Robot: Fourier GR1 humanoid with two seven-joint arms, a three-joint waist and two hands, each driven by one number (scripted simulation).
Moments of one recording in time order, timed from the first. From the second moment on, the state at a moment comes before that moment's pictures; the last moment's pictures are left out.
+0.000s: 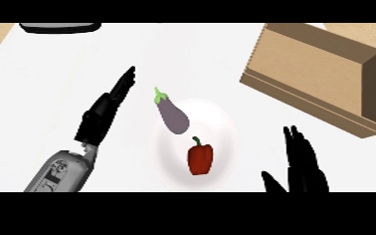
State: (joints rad) left arm -0.26 0.34 -0.35 -1.46 0.12 0.14 0.06; right arm 0.23 -0.33 0.50 -1.75 1.00 -0.42 0.60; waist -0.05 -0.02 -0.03
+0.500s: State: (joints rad) left arm -0.26 0.34 -0.36 -1.49 0.13 0.10 0.05; right arm 0.20 -0.07 0.78 -1.93 1.28 -0.06 1.08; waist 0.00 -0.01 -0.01
